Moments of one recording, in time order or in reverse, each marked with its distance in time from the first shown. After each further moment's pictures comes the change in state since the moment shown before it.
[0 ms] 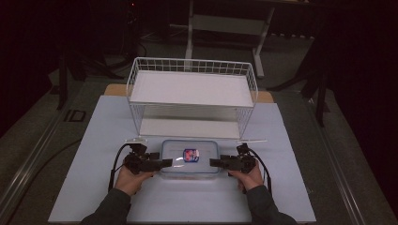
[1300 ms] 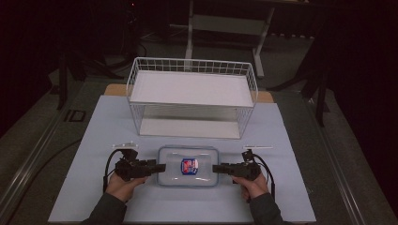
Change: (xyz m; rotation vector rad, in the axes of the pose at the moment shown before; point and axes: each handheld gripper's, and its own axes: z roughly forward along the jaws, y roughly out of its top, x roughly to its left) left arm -0.008 -0.015 -0.031 -0.008 -0.075 -0.038; right arm 0.013 -0.018 -0.019 -0.002 0.102 0.074
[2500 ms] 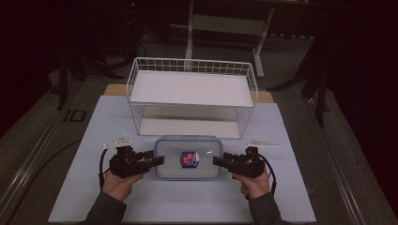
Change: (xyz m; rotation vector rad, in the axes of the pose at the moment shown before) left arm -0.034 0.020 -0.025 -0.137 0.051 0.141; right arm 0.048 0.013 -0.018 -0.174 -0.083 -0.196
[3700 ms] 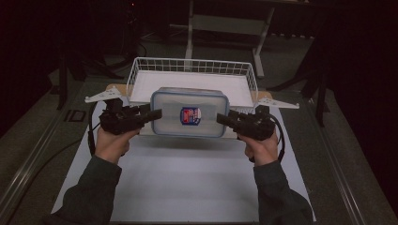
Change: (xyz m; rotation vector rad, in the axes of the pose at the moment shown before) left arm -0.011 0.120 -0.028 -0.182 -0.022 0.115; right arm 0.039 0.116 -0.022 -0.158 -0.023 -0.168
